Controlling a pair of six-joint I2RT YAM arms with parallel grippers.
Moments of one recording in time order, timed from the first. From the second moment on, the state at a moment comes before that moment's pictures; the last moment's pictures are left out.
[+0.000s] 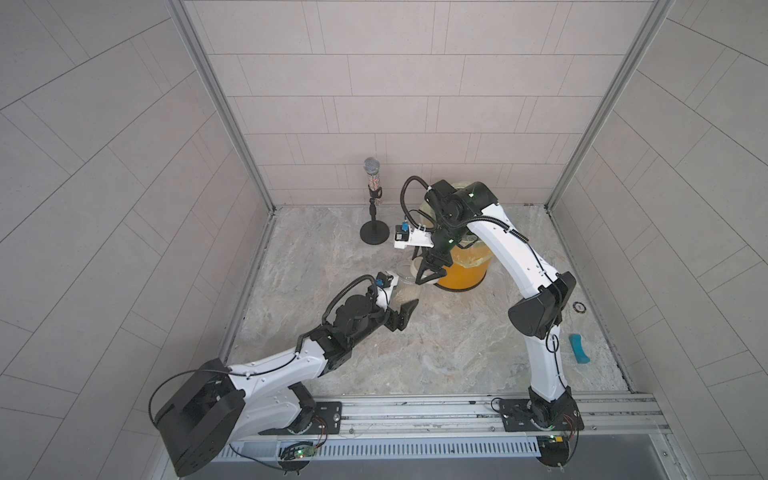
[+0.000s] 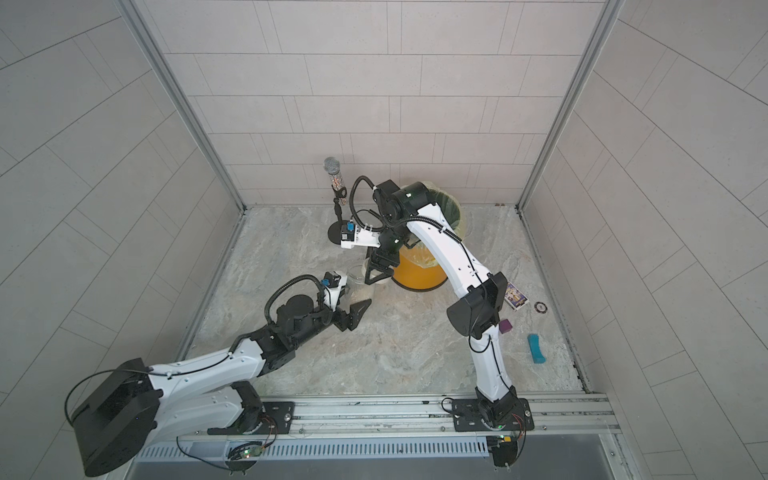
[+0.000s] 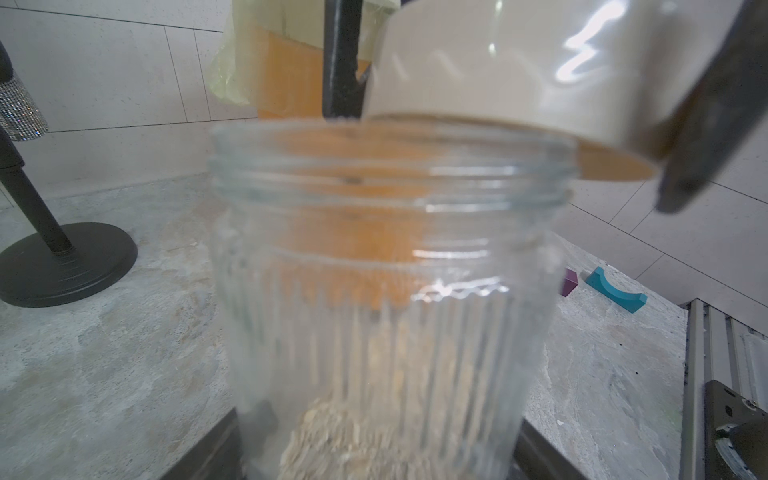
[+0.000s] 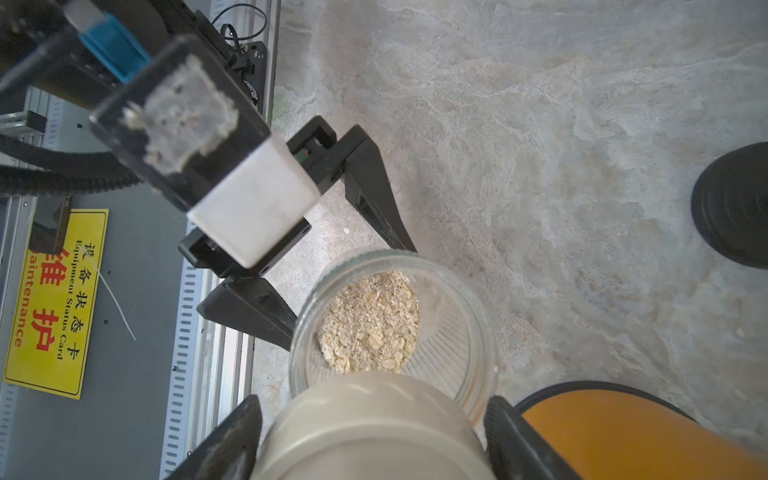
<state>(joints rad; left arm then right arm) -0.80 1.12 0.40 0.50 -0.01 -0.18 0.53 2.09 2.41 -1.69 -0.59 -0.89</state>
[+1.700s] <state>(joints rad) -0.80 1.09 0.42 0.47 -0.02 -0.16 -0.02 1.53 0.85 -0.92 -0.14 -0.94</state>
